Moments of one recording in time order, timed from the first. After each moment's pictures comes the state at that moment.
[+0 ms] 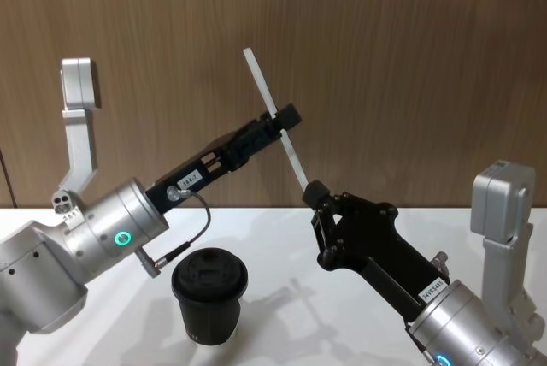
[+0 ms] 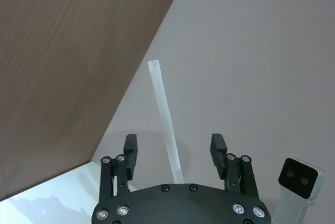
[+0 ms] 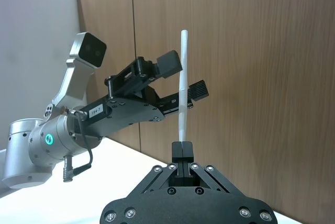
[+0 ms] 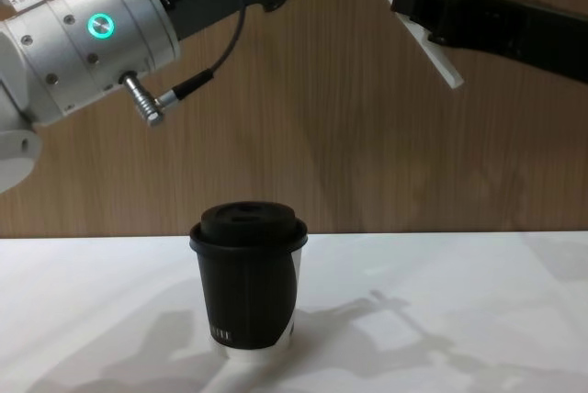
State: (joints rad) left arm -0.55 0.27 0.40 -1.37 -1.15 0.29 -0.77; right arm 0.06 0.25 -0.27 -1.90 0.37 0.10 0.38
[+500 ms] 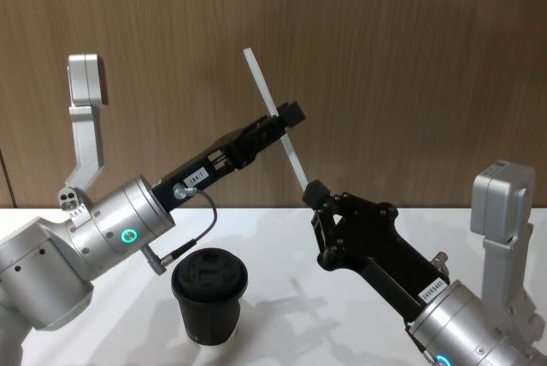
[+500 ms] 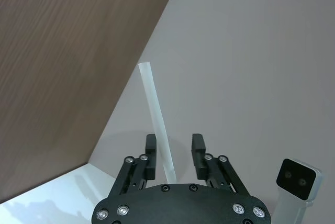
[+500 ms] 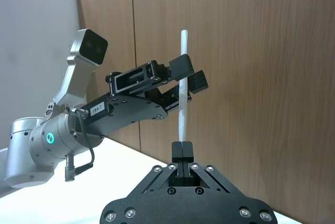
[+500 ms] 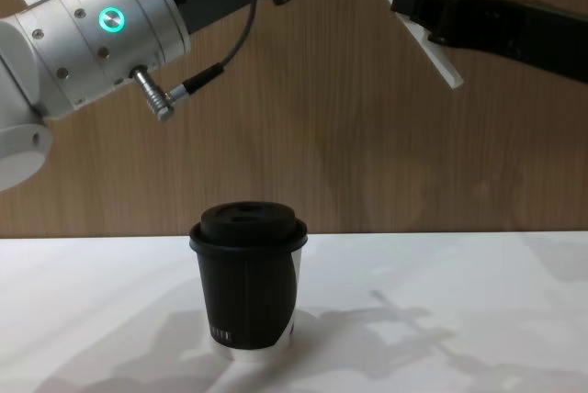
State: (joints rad) left arm -0.57 0.26 0.42 -1.37 -1.16 0.28 -0.77; right arm 0.06 0.25 -0.27 -1.90 0.37 0.10 0.38
